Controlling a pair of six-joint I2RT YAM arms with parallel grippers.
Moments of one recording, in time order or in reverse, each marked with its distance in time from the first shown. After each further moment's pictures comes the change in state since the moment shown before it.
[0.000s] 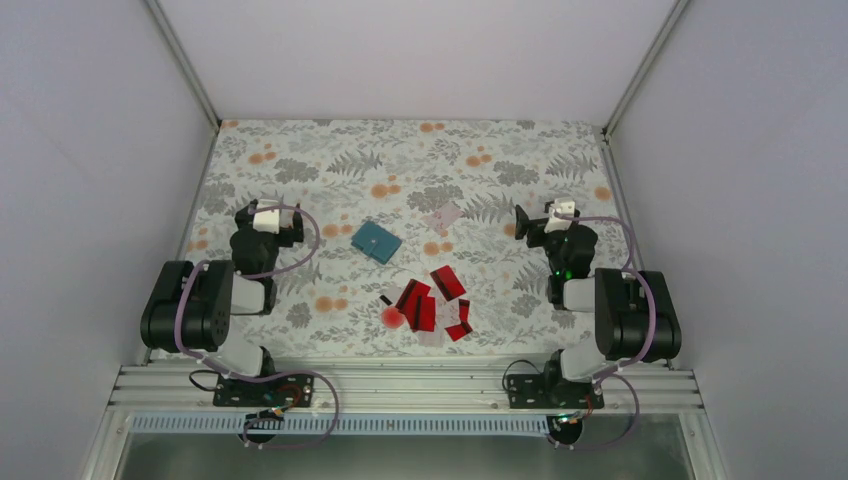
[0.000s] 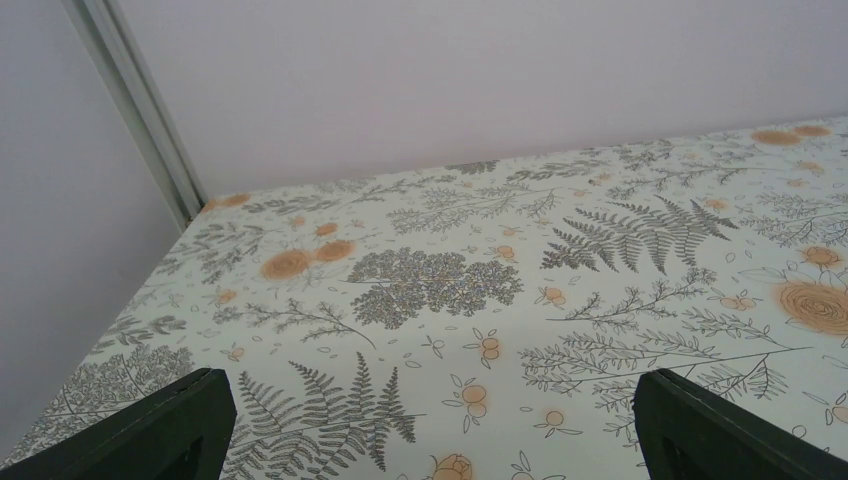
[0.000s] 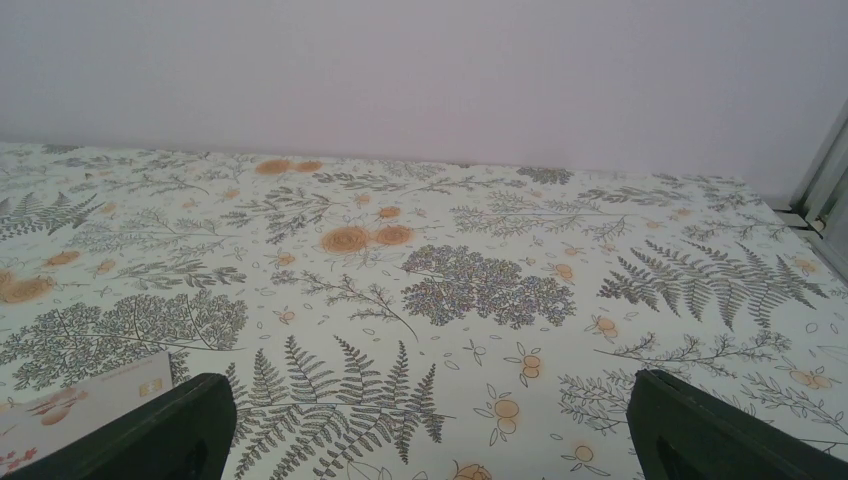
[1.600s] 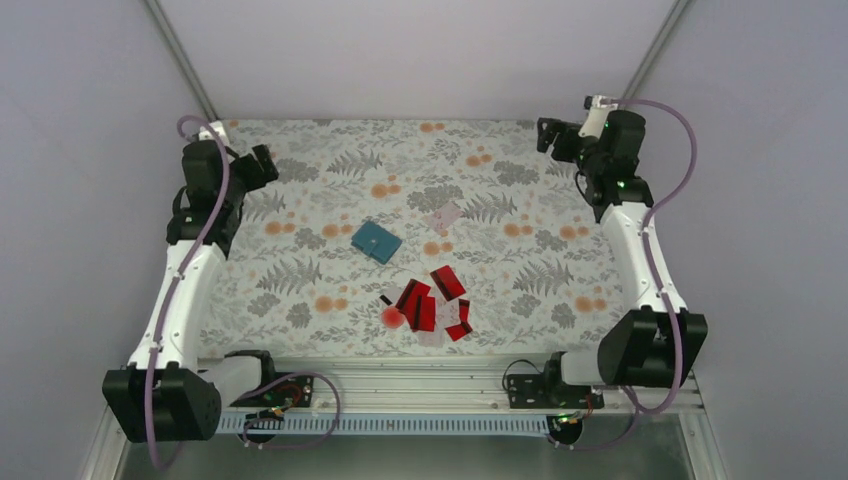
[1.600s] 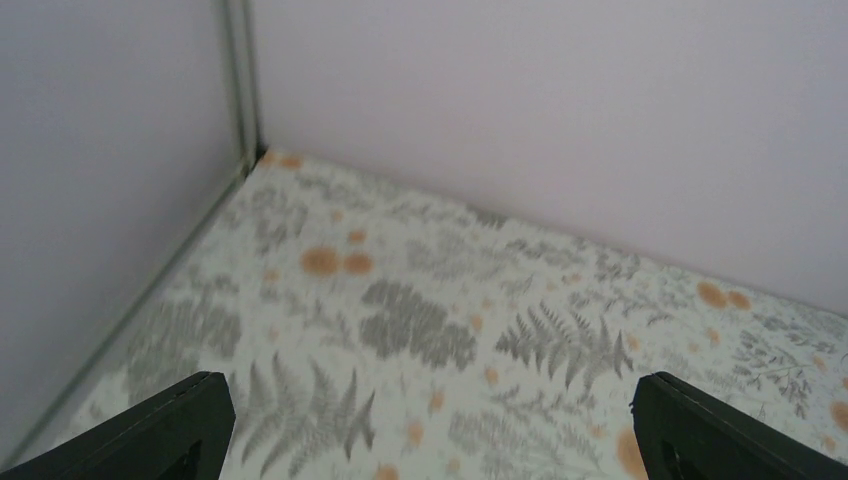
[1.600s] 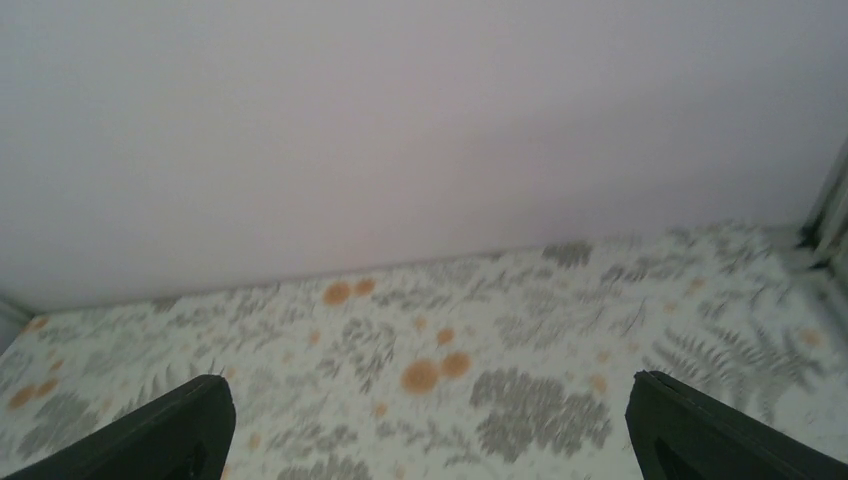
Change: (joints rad) left arm 0.000 -0.423 0.807 -1.467 -0.110 -0.363; right arm -0.004 -0.156 0.974 -1.266 0.013 0.219
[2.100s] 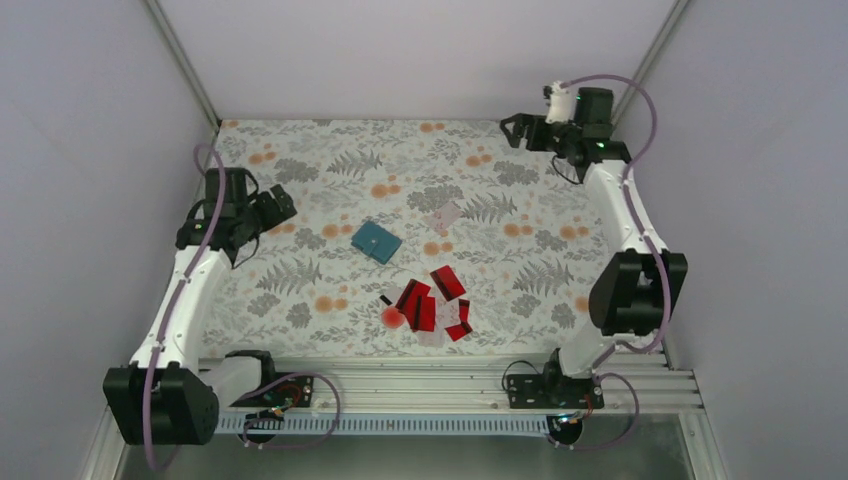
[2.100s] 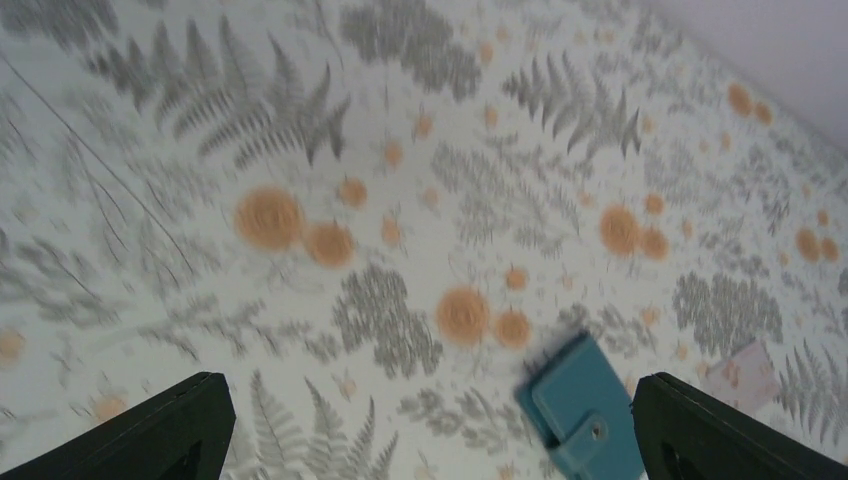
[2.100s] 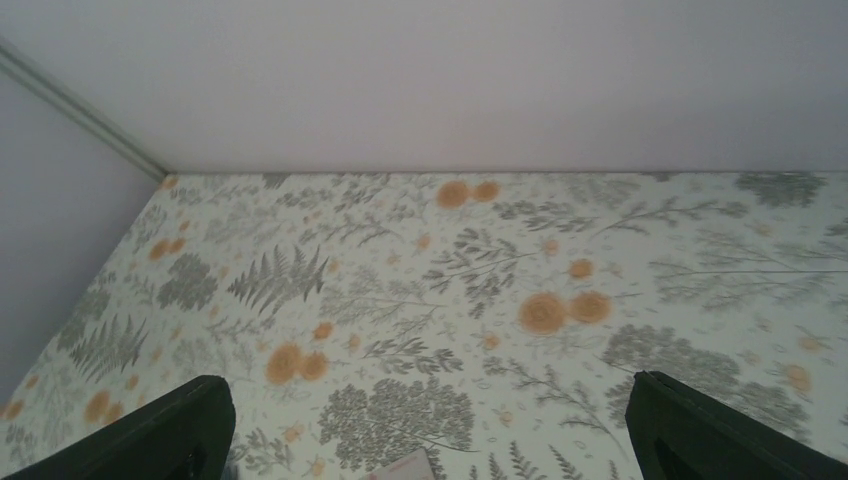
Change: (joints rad) left arm -0.016 -0.039 -0.077 -0.369 0.121 -0.253; right arm 0.042 0.286 0.248 -0.221 -0.286 -0.061
